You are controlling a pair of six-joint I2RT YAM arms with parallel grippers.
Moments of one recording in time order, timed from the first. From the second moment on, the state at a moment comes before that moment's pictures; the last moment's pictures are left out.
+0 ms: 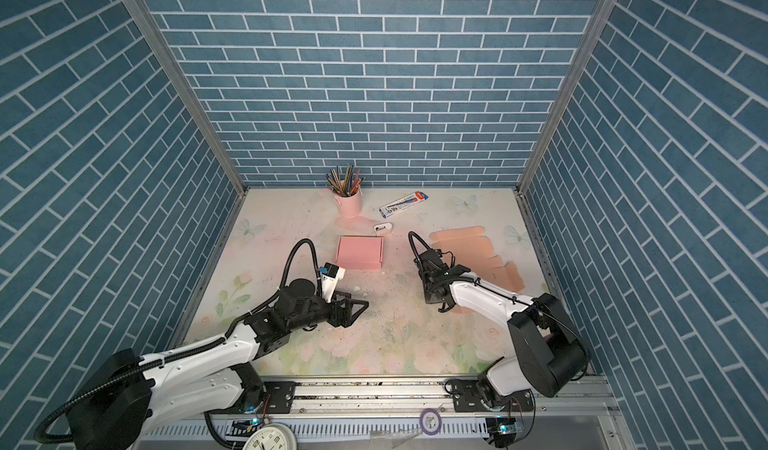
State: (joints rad) left arm -0.78 1.06 0.37 0.22 0.26 -0.55; right arm 0.64 1.44 0.78 -0.58 0.31 0.43
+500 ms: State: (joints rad) left arm -0.78 1.06 0.37 0.20 0.24 -0.55; right arm 0.64 1.43 0.78 -0.59 0.33 0.42
